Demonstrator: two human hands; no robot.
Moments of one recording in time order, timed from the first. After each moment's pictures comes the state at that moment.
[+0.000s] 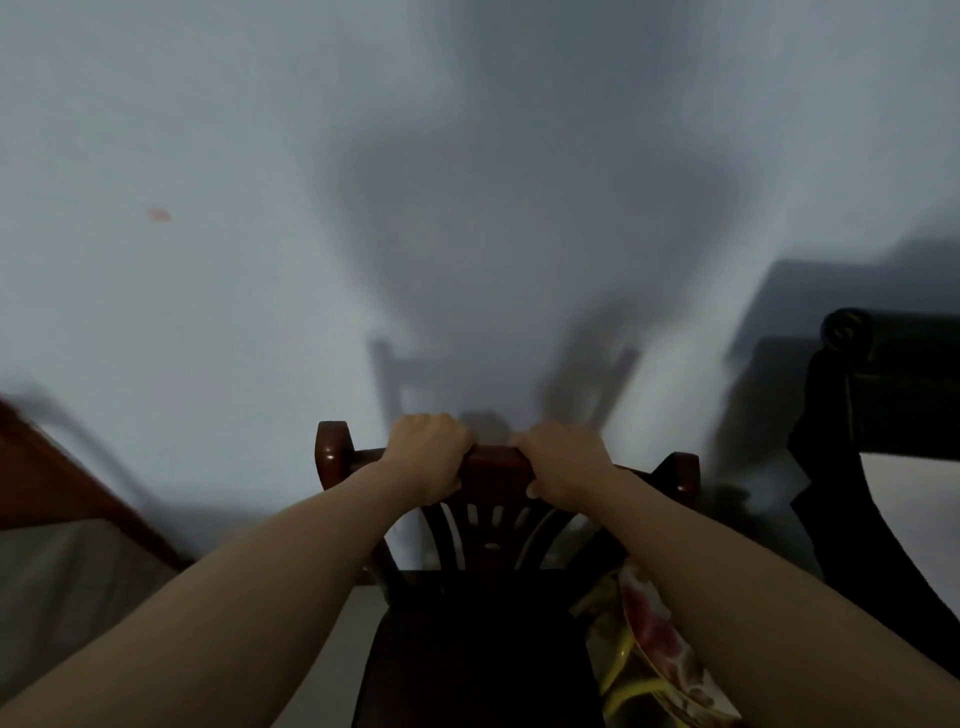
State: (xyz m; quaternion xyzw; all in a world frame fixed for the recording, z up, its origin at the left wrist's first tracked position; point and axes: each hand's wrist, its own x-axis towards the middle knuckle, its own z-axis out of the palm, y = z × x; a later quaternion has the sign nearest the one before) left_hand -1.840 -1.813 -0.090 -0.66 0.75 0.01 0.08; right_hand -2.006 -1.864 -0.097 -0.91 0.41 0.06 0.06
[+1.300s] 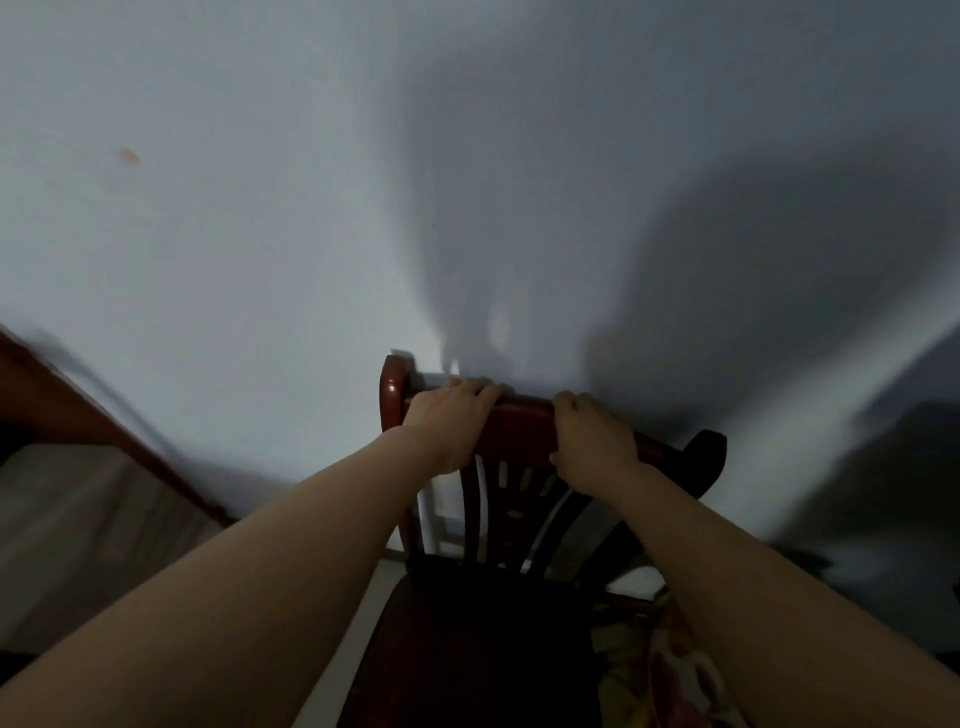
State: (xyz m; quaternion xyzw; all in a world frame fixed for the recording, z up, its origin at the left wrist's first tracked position) left_hand -1.813 -1.908 -0.133 -0.72 0.69 0.09 0.02; right_hand -1.977 -1.973 -0.145 -0.88 0.46 0.07 0.08
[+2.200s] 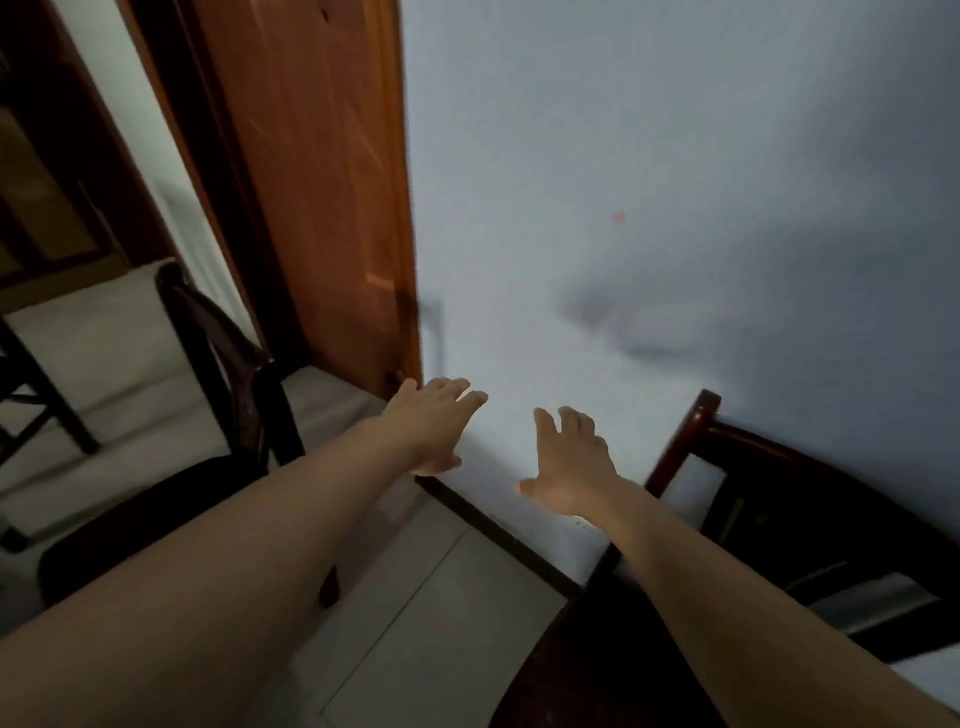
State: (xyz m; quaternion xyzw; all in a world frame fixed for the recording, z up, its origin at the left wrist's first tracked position) left_hand -1.622 -1.571 -0.058 -0.86 0.51 0.07 0.08; right_hand -1.746 -1.696 -0.086 -0.95 0.27 0.09 0.13
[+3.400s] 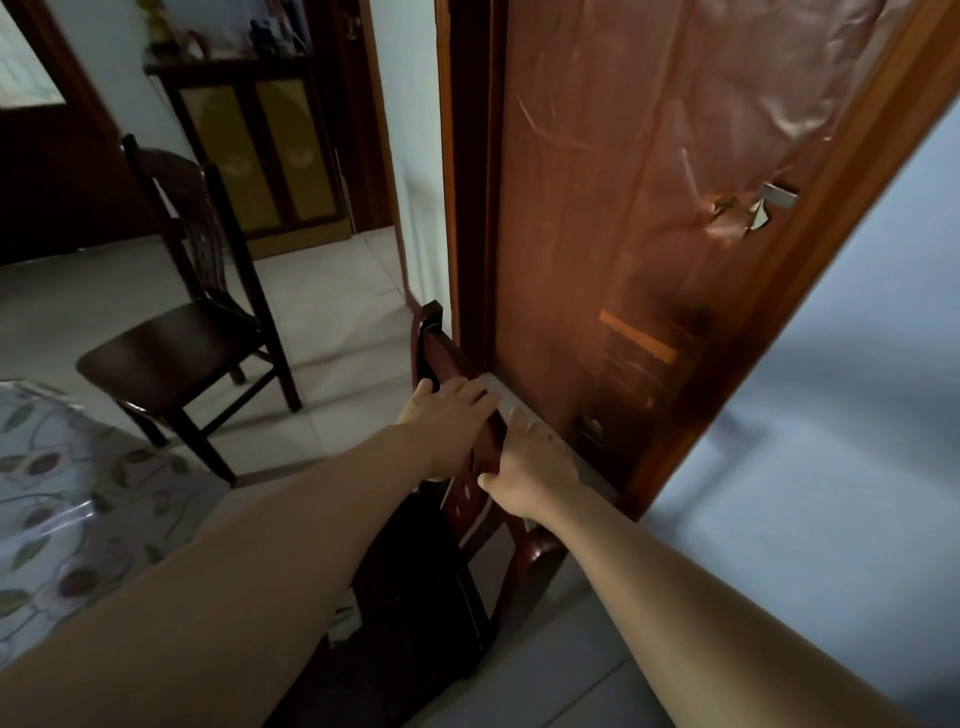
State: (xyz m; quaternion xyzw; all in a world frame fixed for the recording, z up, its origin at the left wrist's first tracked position) left_hand -1.248 -1.390 -0.109 -0.93 0.33 0.08 0.12; right_hand -1.309 -1.502 -0.128 -0.96 0.09 0.15 0.20
